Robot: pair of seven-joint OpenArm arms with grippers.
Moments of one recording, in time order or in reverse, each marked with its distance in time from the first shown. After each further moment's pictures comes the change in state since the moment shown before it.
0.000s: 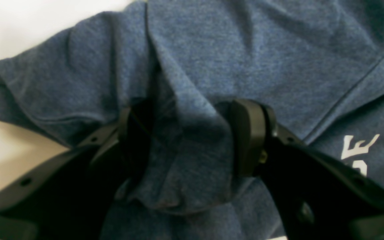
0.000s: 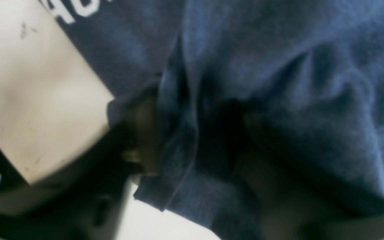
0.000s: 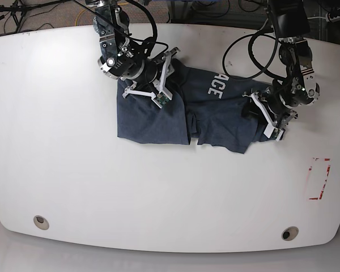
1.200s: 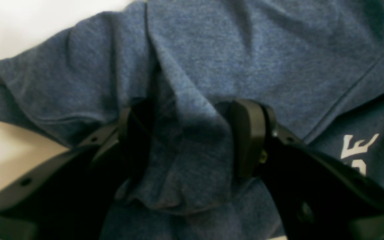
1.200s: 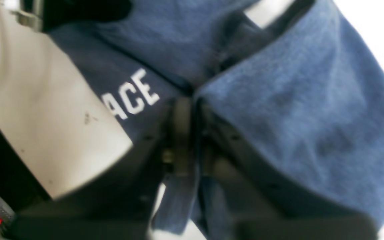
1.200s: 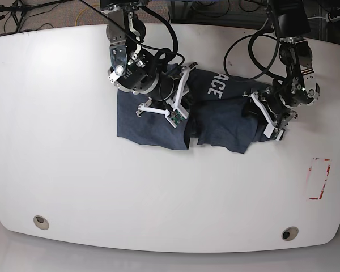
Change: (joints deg) left arm 0.0 0.0 0.0 0.0 0.0 0.0 -0.1; right arm 4.3 -8.3 0.0 5.6 0.2 0.0 -4.2
